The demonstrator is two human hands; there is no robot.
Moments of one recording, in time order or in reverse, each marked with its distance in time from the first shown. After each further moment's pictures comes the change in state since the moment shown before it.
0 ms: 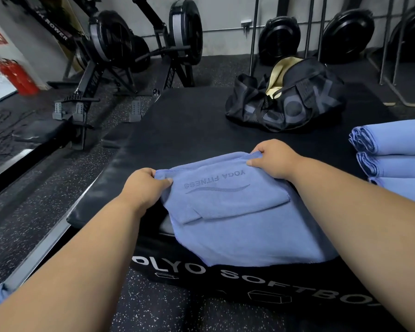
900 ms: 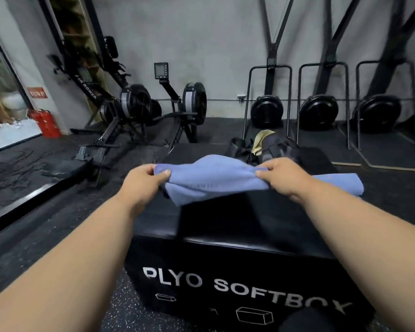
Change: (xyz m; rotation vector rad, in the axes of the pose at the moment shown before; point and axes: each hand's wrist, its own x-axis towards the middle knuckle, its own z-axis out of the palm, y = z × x) left_hand -0.126 0.075 -0.121 -0.316 0.054 0.353; right_hand -0.176 -0.104 -0.113 0.290 0.251 -0.068
